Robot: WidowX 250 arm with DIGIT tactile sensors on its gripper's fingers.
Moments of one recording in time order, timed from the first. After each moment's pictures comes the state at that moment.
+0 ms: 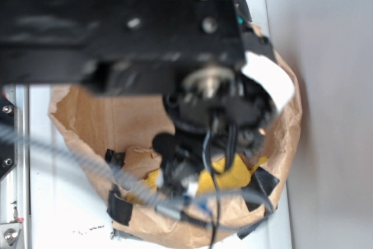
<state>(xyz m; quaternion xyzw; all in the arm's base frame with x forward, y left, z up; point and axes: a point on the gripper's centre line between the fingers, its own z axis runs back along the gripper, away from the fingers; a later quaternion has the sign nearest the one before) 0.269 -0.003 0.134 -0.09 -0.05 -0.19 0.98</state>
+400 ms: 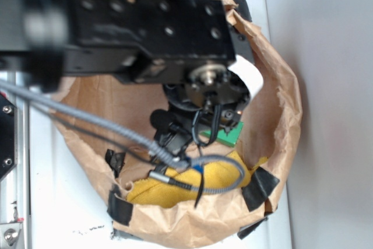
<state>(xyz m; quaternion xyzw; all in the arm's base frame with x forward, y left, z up) 0.267 0.016 0.086 -0.05 -0.02 -0.19 0.98</state>
